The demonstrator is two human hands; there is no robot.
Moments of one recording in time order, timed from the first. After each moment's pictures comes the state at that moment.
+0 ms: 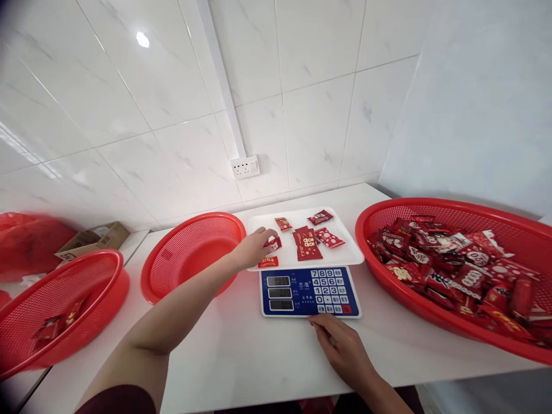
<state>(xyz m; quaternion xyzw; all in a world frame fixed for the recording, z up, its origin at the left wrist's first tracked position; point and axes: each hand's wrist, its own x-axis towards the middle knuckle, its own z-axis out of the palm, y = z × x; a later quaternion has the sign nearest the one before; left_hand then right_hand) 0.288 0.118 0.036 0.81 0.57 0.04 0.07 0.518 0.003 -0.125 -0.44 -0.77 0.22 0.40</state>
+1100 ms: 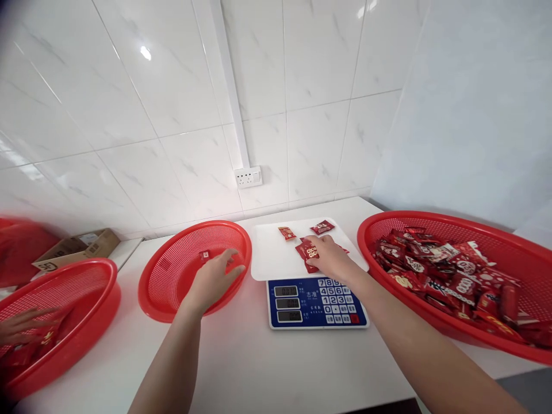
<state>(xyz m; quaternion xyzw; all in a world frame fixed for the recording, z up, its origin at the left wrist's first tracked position) 0.212 0.042 0.044 0.71 0.69 0.11 0.07 0.491 0.134 0.002 -0.62 -0.75 0.16 0.16</state>
